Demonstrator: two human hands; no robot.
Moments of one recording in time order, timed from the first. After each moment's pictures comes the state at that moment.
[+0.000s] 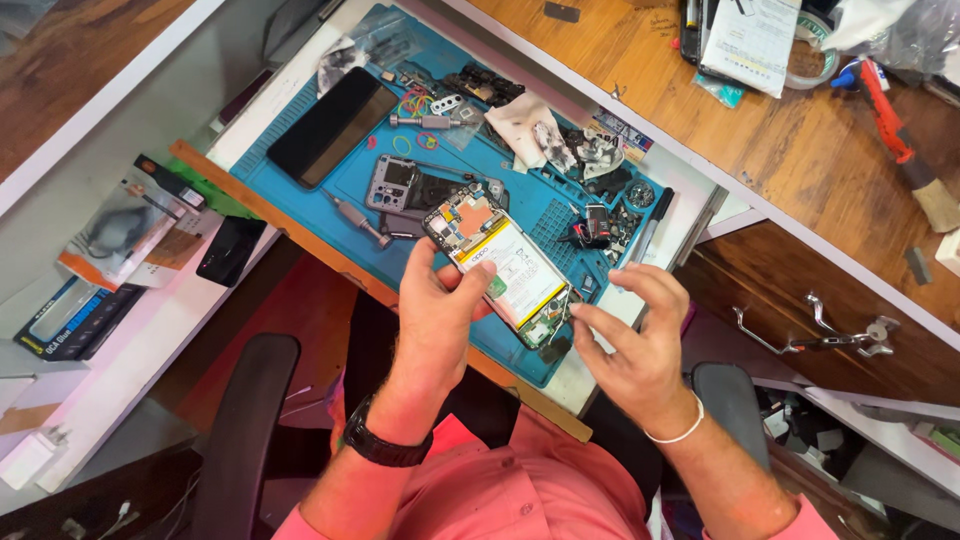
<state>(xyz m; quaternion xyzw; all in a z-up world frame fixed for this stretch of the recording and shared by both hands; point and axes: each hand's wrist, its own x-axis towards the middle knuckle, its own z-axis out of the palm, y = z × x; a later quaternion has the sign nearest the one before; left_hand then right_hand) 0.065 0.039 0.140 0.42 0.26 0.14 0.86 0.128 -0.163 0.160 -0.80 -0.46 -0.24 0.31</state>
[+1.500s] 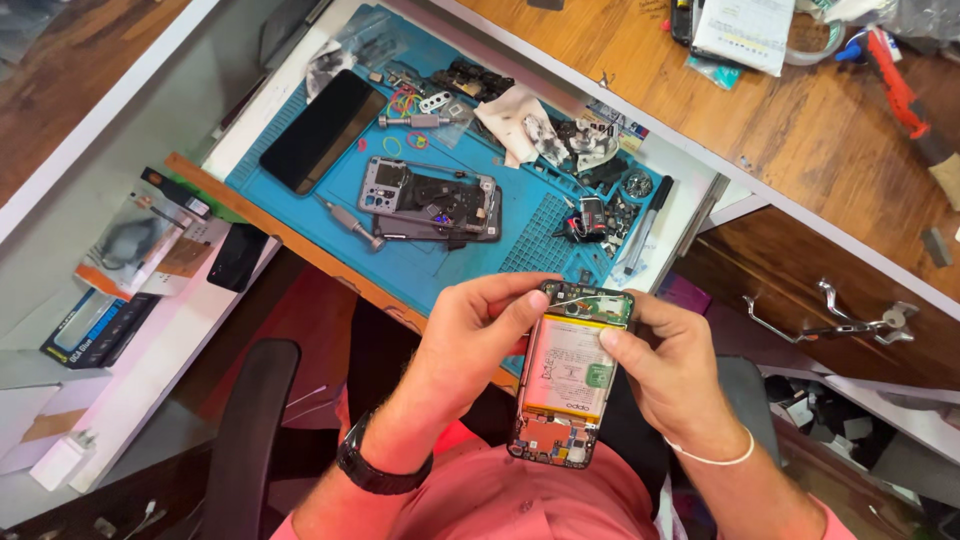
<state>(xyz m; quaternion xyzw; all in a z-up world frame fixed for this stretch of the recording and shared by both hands) 0.055 0.017 0.172 0.50 0.12 -0.02 0.86 0.121 -0.200 0.153 -0.58 -0.11 0.25 0.77</state>
